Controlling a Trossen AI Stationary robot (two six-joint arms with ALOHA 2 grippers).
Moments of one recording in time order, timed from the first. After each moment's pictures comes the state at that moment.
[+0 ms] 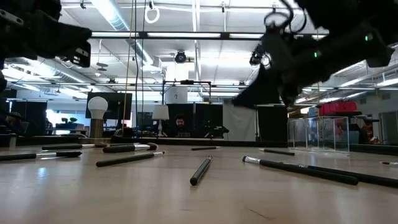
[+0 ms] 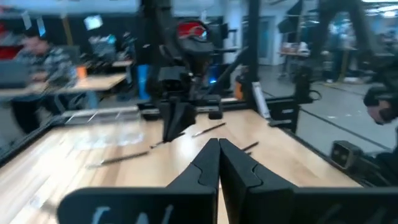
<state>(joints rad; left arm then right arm) -0.18 0.23 0.01 0.29 0.01 0.04 0.34 1.66 0.60 0.60 0.62 0.38</state>
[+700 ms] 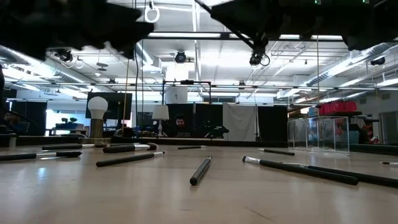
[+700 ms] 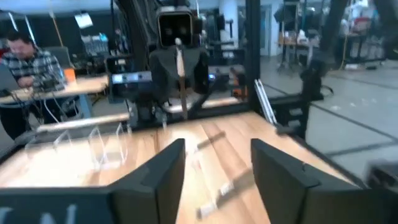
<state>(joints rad) -0.25 1.34 0.31 1.11 -0.07 0.08 0.35 1.67 0.63 1.13 0.36 -0.08</state>
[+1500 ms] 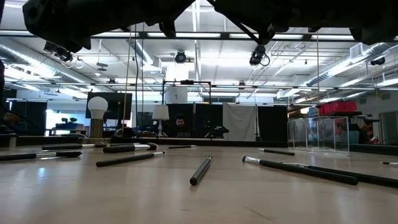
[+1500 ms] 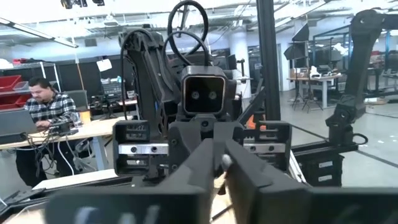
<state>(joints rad) -0.25 1.64 0.60 1.28 -0.11 0.12 0.41 1.67 0.64 1.10 0.44 -0.17</state>
